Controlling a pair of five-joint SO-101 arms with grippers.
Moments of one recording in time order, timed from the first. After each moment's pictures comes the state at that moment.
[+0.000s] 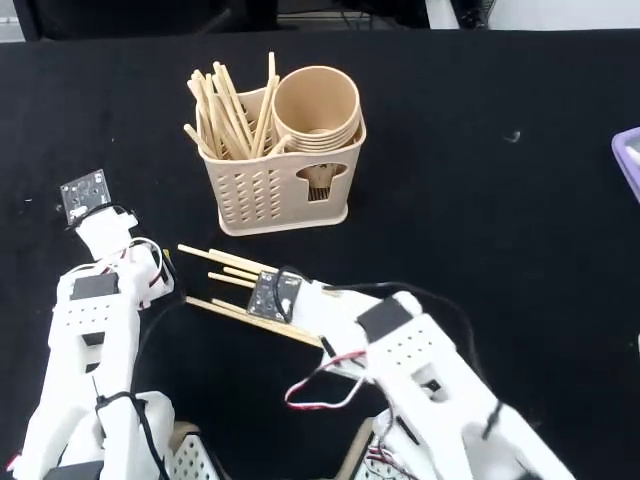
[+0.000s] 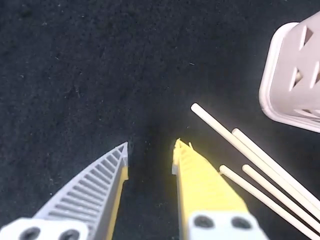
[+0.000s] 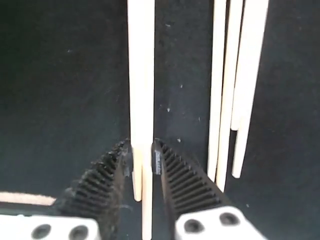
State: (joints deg) left arm -15.6 -39.4 64.9 40.7 12.0; right arm -30.6 -46.9 70.2 63.8 41.0
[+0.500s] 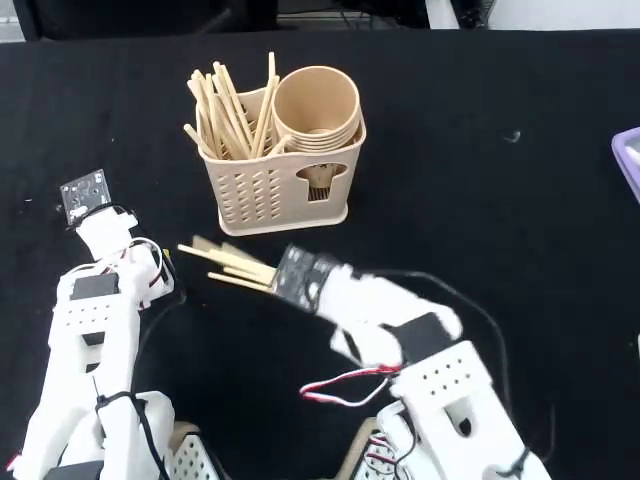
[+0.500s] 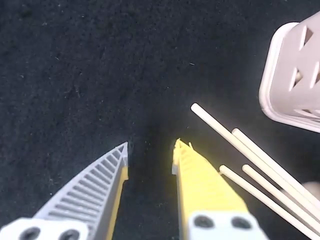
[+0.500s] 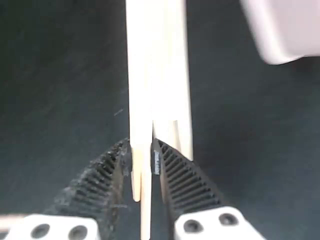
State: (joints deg) left arm -15.6 -39.4 64.9 40.7 12.0; right arm -22.9 -61.6 66.6 65.7 38.0
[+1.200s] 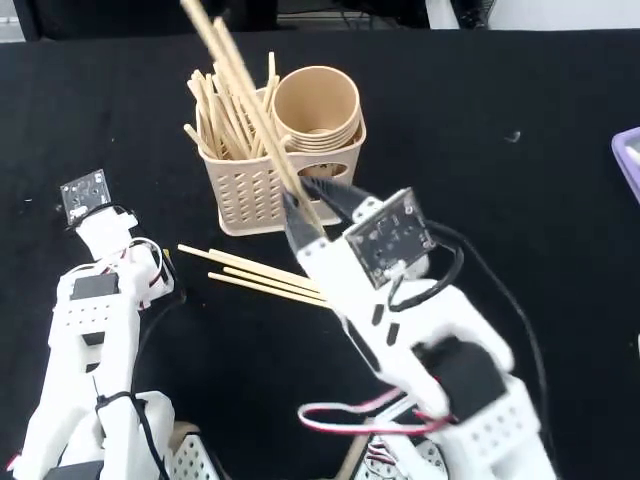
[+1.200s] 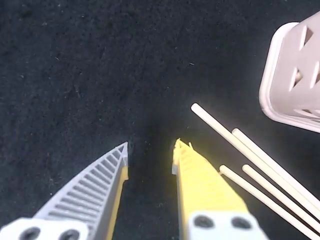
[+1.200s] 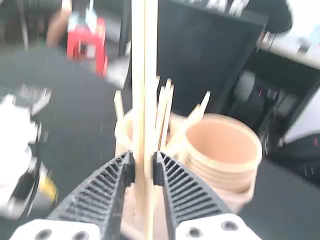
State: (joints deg) left arm -15.6 -39.4 64.9 40.7 12.0; right arm -30.9 -69.1 50.4 34.8 9.1
